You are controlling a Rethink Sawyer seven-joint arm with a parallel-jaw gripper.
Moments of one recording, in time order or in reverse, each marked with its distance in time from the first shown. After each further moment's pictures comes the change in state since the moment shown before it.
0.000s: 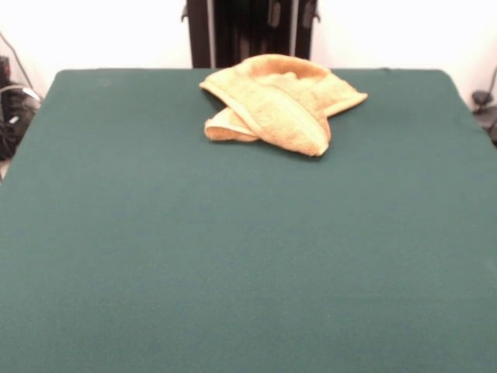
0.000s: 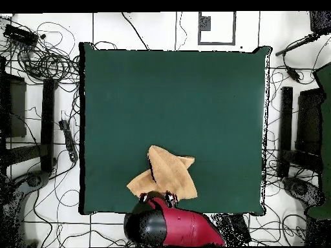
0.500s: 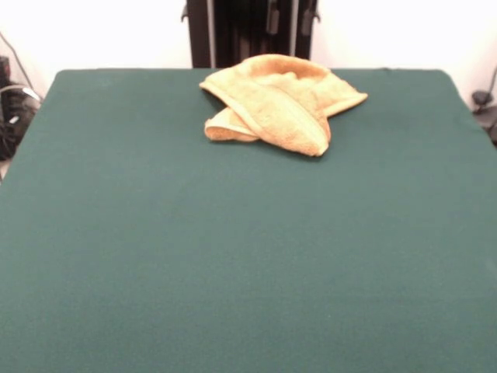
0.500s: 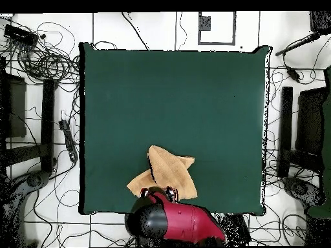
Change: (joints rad) arm 0.001 0.046 0.000 -0.045 0.000 -0.015 0.000
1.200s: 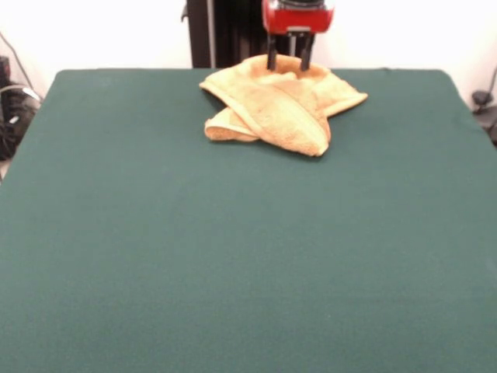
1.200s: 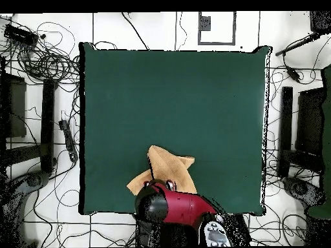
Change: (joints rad) arm 0.000 0.218 0.004 -0.079 0.001 -0.101 0.000
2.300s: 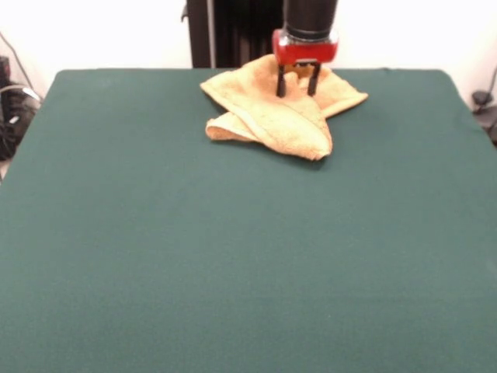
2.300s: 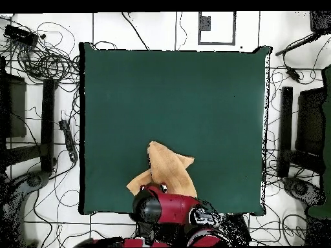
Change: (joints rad) arm 0.030 0.179 0.001 -0.010 -0.009 -0.182 0.000
